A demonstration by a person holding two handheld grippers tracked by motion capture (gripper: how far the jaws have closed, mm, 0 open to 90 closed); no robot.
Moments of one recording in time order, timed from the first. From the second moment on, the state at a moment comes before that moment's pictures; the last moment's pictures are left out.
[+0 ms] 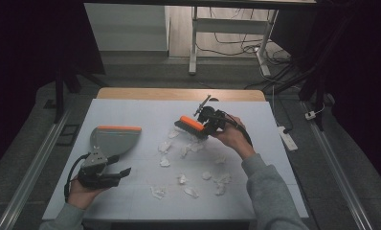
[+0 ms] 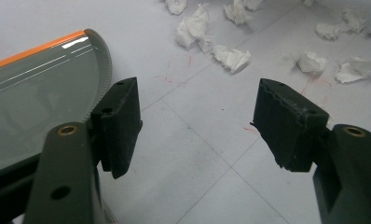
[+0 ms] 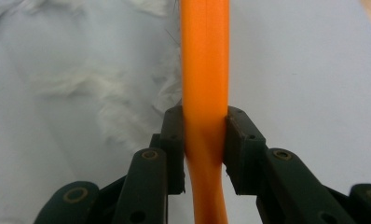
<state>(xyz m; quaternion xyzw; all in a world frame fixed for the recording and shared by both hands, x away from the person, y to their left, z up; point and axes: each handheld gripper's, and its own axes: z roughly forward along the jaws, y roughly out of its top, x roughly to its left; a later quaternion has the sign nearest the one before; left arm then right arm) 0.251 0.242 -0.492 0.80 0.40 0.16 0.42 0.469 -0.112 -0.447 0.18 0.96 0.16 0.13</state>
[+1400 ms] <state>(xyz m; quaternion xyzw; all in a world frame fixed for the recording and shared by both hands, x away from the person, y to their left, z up) 0.251 0.242 -0.492 0.80 0.40 0.16 0.42 0.488 -0.044 -0.449 0.11 0.97 0.13 0.15</state>
